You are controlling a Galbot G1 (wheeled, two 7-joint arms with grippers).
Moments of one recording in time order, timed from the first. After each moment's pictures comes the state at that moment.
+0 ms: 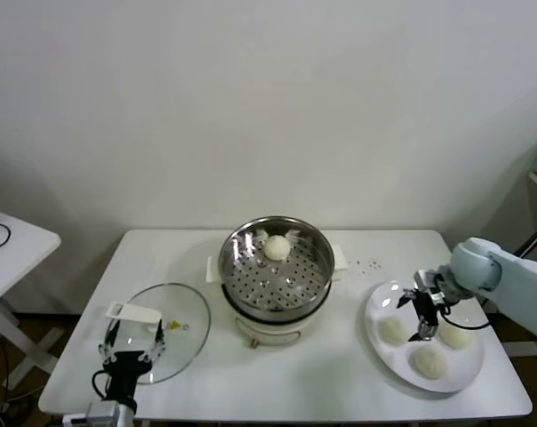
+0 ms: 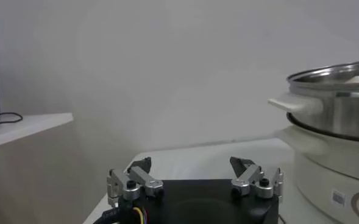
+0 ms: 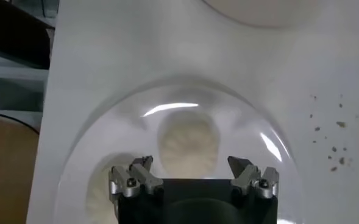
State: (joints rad) left arm 1.66 -1.53 -0.69 -1.98 0.03 -0.01 -0.01; right arm 0.01 0.53 -0.96 1.37 0.10 -0.21 -1.05
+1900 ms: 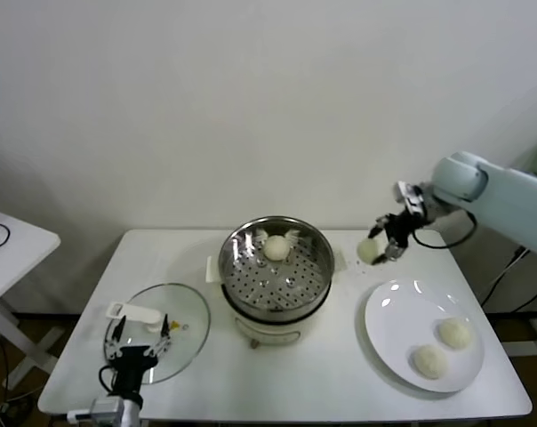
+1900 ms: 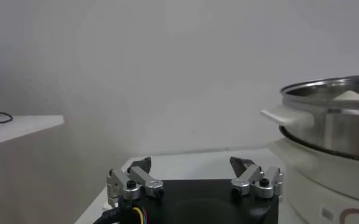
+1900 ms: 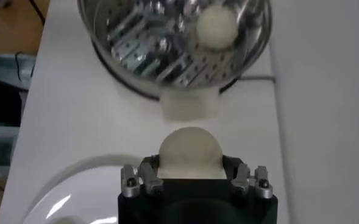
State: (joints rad) left arm 1.66 -1.54 -0.66 -2.01 0.00 0.00 -0.01; right arm 0.65 0.77 -1.34 1.25 0.58 -0.27 -1.11
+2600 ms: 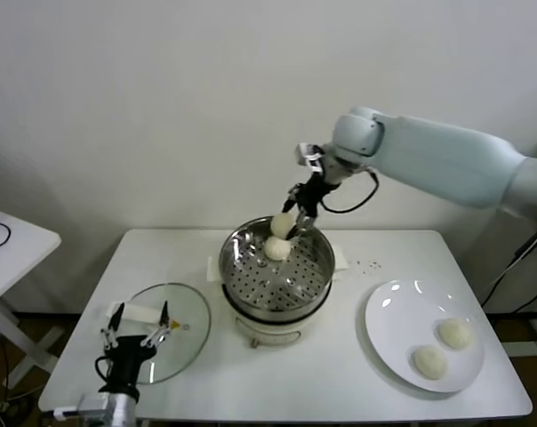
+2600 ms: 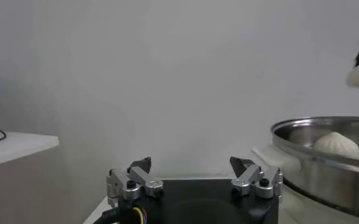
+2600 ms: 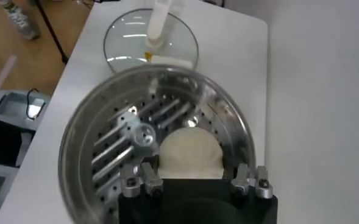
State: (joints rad) left arm 1.68 -1.52 -0.66 -2.12 -0.07 0.02 -0.01; right arm 0.68 1.16 -1.38 1.16 0.75 -0.33 -1.03
